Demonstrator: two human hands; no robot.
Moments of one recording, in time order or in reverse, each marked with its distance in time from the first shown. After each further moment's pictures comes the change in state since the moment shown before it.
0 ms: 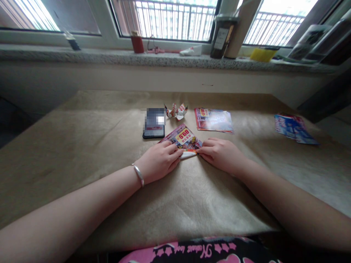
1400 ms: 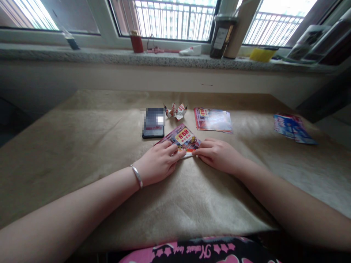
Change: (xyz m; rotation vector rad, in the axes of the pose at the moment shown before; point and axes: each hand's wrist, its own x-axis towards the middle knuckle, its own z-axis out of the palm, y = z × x) left_hand -0.002 0.002 -0.002 0.000 -0.097 -0.012; right_hand 0.000 0.002 0.006 0.135 0.048 -0.070
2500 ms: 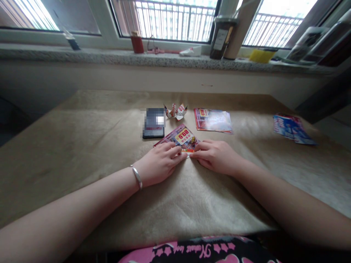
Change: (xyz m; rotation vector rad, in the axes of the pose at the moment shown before) left_hand -0.002 0.003 -0.002 0.016 -0.001 0.068; right_hand 0.001 -0.007 -0.003 -0.093 -0.025 -0.043
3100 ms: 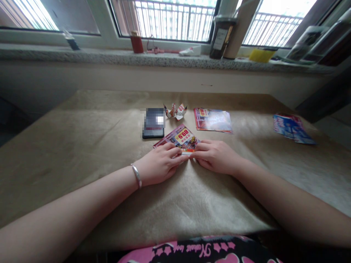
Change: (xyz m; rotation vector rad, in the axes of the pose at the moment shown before) left_hand 0.002 -0.001 -0.002 -0.100 -0.029 0.019; right_hand 0.001 0.002 -0.002 0.021 -0.026 -0.034
